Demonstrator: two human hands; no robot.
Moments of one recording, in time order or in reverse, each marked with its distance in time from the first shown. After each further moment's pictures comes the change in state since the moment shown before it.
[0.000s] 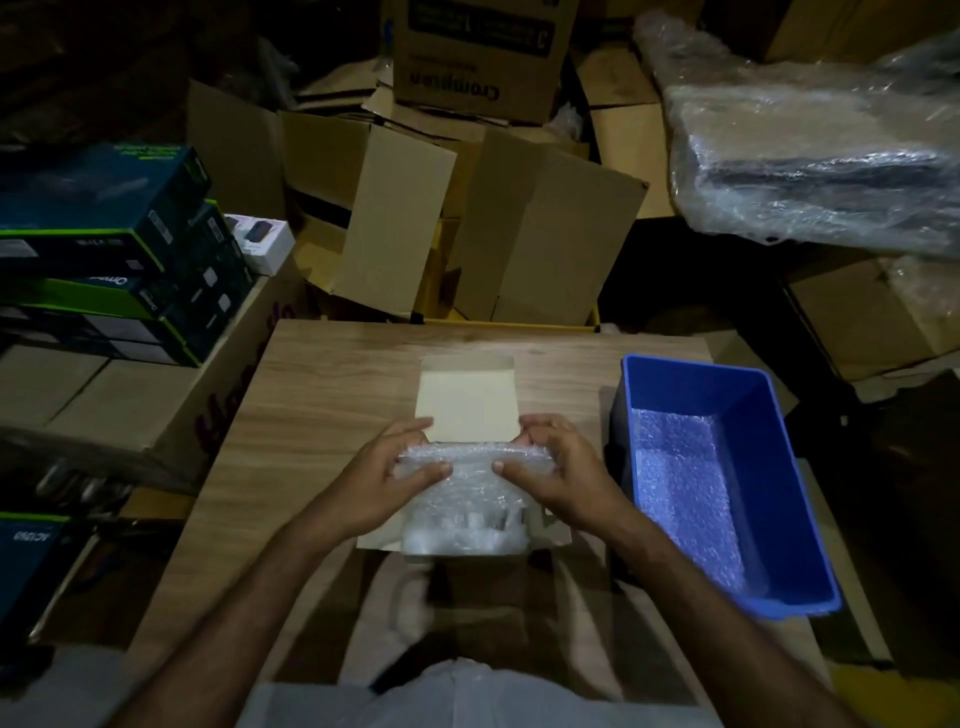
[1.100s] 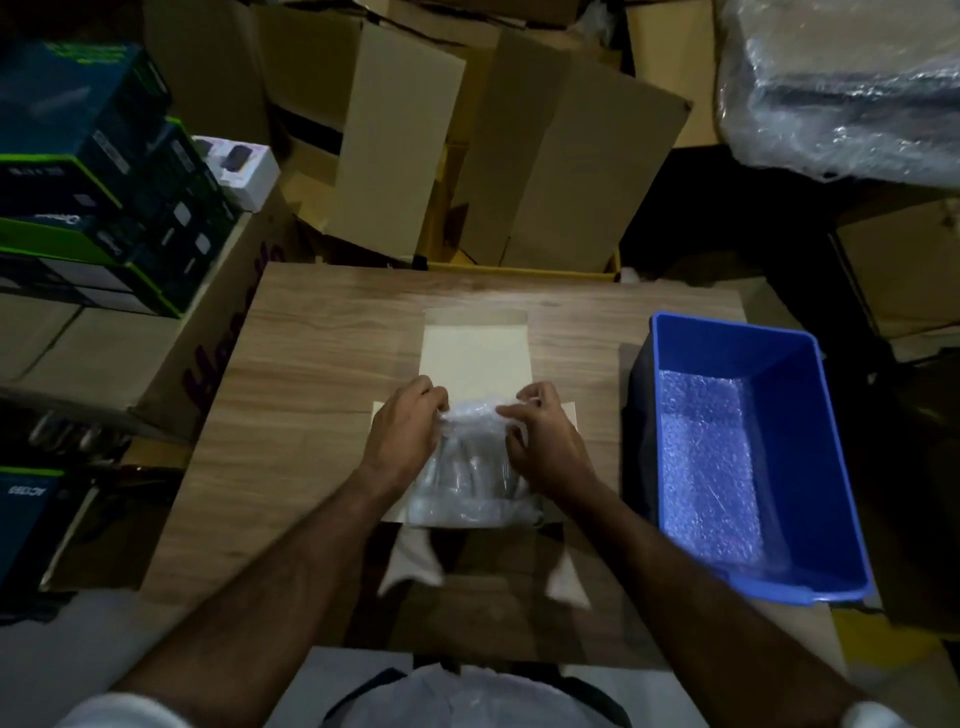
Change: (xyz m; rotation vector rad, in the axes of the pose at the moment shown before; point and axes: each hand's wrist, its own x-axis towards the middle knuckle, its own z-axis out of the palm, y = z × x) left_hand 0.079 -0.083 0.045 0.661 0.232 0.078; right_hand 0.052 0.079 0.054 -0.479 0.080 -0.062
